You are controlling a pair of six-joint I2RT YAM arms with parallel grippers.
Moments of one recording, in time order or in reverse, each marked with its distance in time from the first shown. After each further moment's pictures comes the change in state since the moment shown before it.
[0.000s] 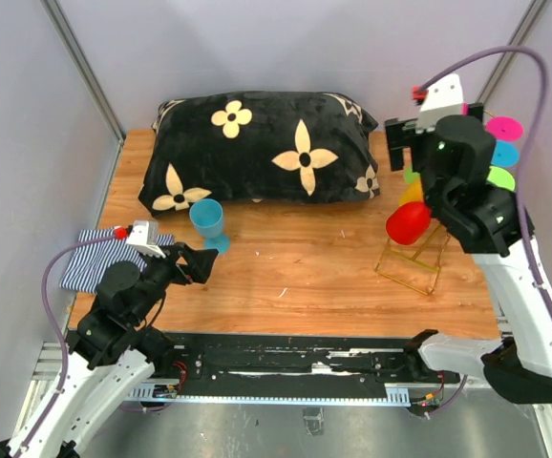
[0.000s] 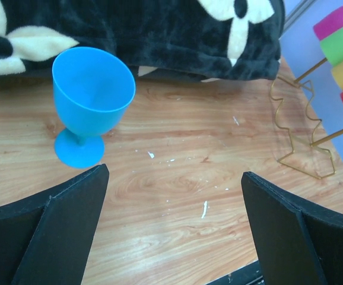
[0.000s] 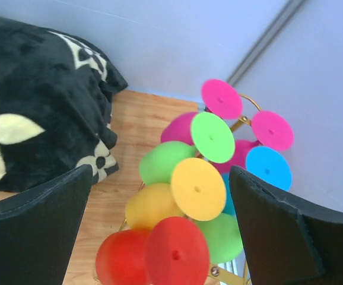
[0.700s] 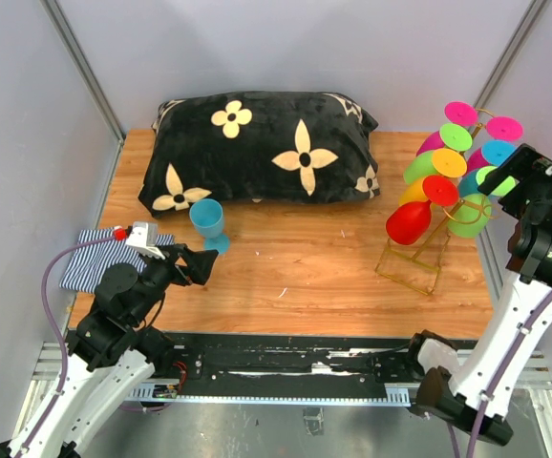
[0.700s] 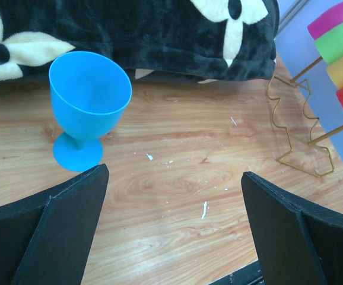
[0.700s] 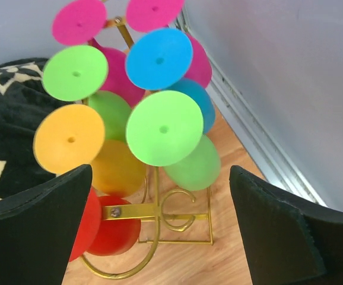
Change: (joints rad) left arm 0.000 -0.039 -0.013 0.016 0.013 0.026; right arm -1.094 -0.191 -0.116 -0.235 -0.793 0.464
